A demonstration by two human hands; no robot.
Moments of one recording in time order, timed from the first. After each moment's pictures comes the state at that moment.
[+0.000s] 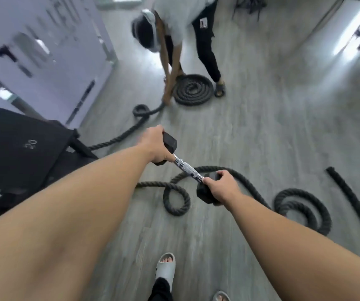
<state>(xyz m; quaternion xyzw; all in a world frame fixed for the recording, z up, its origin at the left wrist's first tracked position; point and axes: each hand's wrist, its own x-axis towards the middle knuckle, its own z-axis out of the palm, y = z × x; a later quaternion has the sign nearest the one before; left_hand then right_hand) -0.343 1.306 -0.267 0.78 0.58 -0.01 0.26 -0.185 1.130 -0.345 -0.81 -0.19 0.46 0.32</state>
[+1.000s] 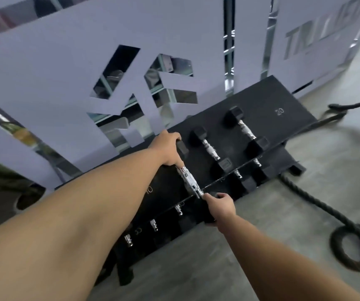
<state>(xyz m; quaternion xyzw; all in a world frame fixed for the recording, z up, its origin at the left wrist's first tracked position) -1.139 1.070 -0.145 0.55 0.82 -0.04 0.13 -0.942 1.025 -0.288 -0.63 -0.36 0.67 0.17</state>
